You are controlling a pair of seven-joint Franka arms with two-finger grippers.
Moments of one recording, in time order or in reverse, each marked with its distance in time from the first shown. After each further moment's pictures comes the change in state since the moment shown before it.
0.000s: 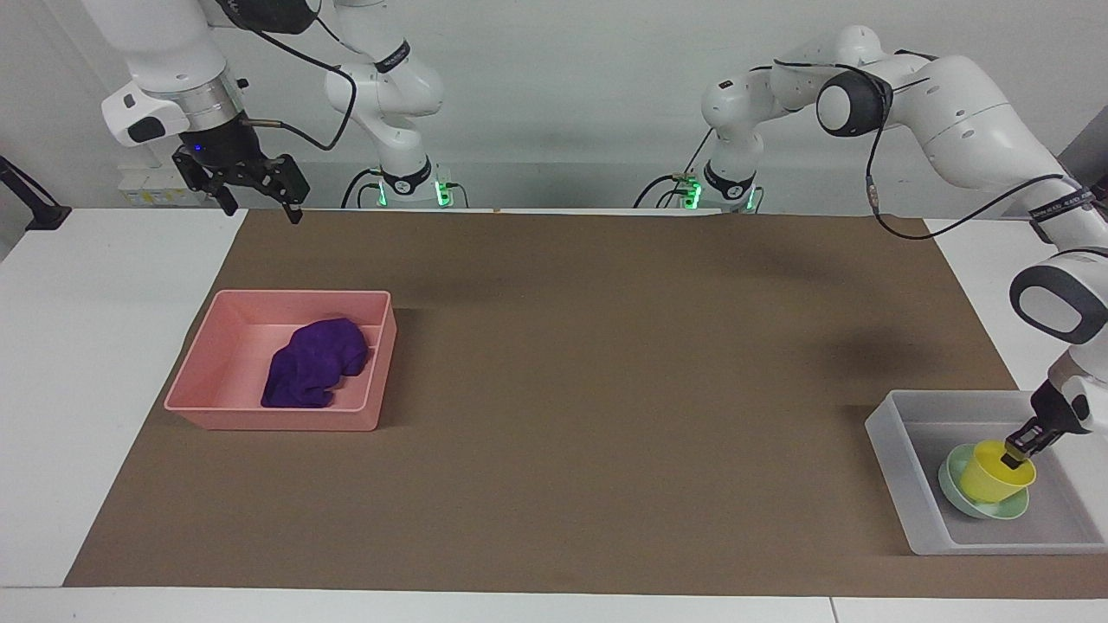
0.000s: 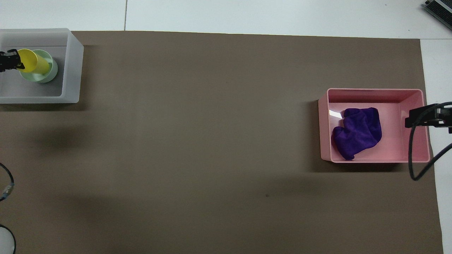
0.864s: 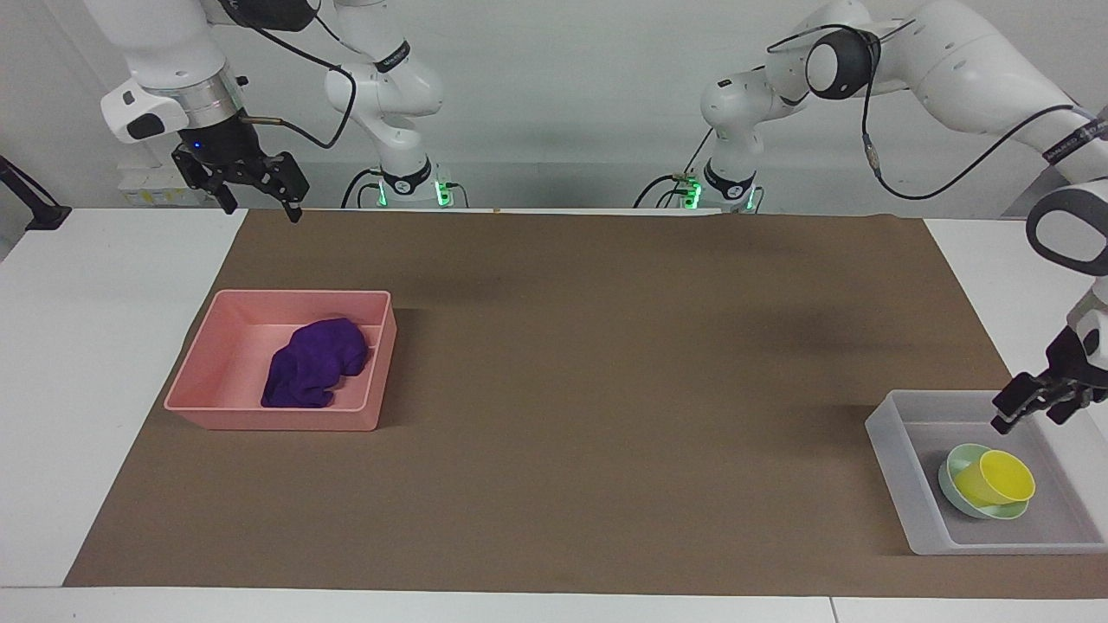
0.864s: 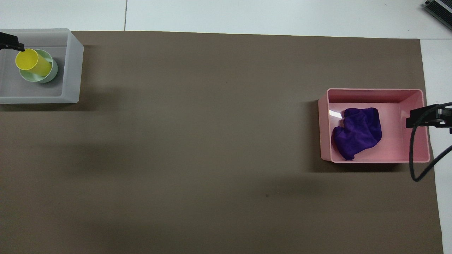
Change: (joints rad) left arm -0.087 -0.249 -0.025 -0.011 0.001 -0.222 0.178; right arm 0.000 -0.004 0.000 0.000 0.000 0.000 0.000
